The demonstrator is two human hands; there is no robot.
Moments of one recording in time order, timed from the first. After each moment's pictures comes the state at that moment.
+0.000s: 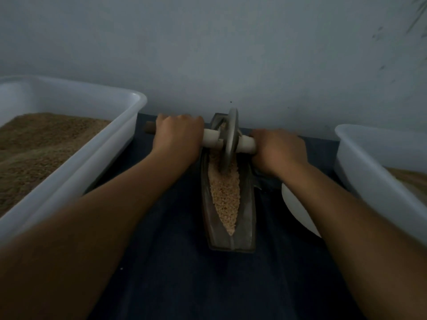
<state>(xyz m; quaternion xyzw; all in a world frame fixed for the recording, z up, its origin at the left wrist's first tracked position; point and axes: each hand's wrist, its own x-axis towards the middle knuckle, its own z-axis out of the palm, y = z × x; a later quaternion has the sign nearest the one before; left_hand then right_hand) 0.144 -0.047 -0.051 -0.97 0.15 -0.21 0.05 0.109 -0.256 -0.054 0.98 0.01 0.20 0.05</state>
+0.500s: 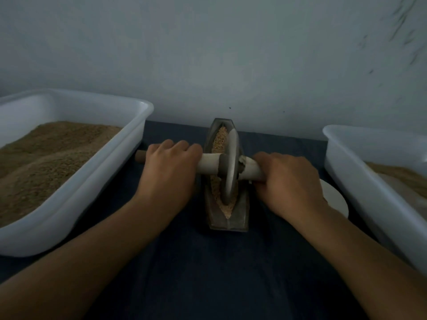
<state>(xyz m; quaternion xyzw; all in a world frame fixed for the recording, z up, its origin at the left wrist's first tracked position) 0.041 -0.017 -0.061 -0.92 0.22 -0.31 -0.04 0.002 -0.244 -0.053 0.95 0.09 0.29 0.05</state>
